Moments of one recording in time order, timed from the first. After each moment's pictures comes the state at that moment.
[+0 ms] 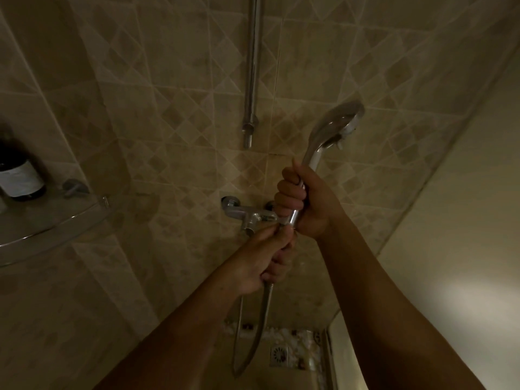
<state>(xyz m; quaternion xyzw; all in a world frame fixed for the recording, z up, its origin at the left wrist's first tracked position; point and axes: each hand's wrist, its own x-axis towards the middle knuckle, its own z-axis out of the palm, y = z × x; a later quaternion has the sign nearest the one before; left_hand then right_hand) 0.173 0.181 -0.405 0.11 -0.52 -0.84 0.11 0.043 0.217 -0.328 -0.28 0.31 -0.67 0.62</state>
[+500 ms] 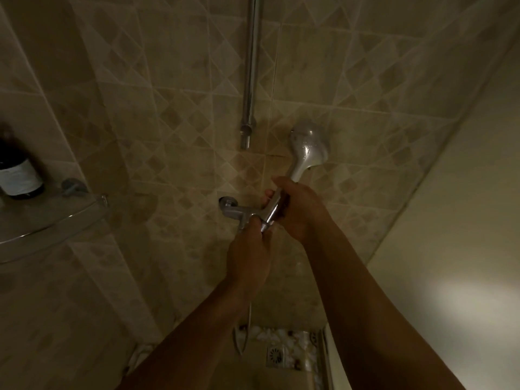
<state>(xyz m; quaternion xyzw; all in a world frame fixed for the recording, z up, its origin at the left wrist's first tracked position) 0.165 0.189 -0.424 0.40 -0.79 -0.32 0.34 0.059 0.207 -0.340 -0.18 0.50 -0.72 0.45</state>
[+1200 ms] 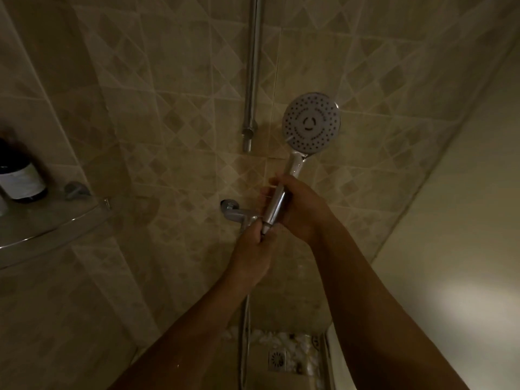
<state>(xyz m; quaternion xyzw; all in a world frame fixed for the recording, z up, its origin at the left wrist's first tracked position) 0.170 0.182 -0.414 0.32 -0.70 -0.54 0.33 0.054 0.210 -0.333 -0.24 0.48 -0.67 0.51</state>
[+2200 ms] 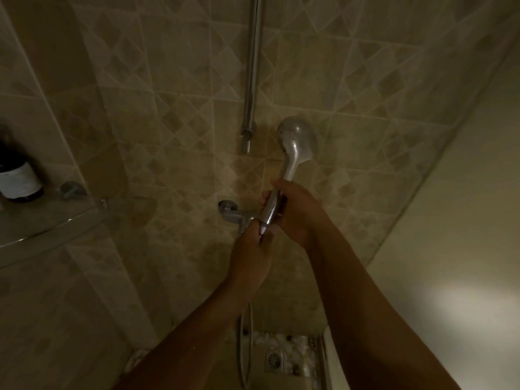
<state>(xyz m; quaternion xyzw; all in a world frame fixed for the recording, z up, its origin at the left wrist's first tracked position) 0.164 0.182 -0.422 0.36 -0.73 -0.45 0.37 0.058 0.208 -0.338 -0.24 0.50 -0.69 0.46</state>
